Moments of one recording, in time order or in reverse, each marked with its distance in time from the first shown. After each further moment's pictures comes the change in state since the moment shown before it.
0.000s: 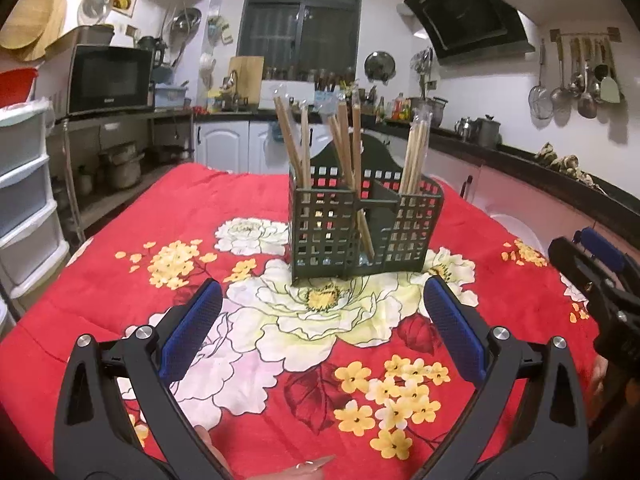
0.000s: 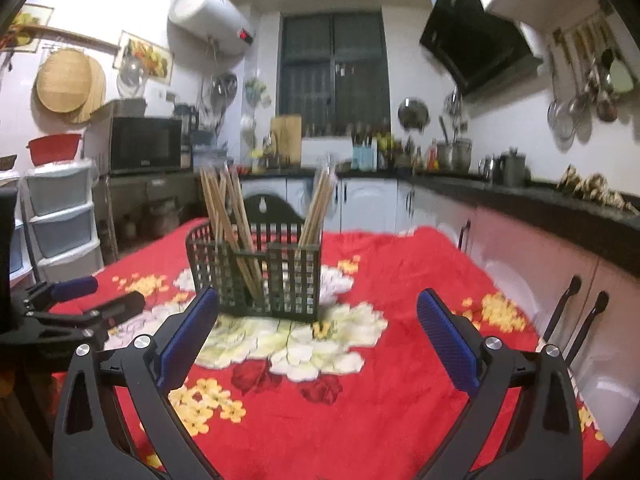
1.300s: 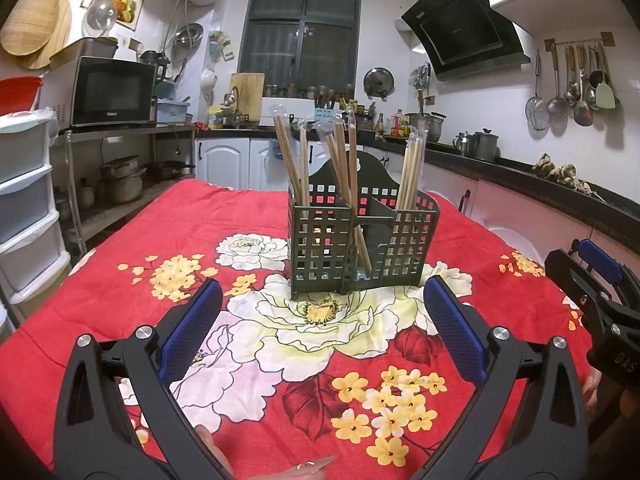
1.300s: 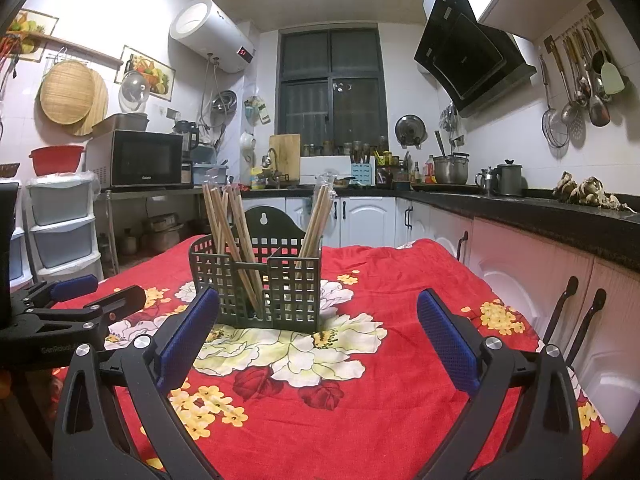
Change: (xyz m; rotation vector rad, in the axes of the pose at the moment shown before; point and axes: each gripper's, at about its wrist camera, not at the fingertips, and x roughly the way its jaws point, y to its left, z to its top) left arm -0.005 -0.004 0.000 0.004 -0.055 0.004; right arm -0.002 0.000 -0.007 0.020 -0.022 -0.007
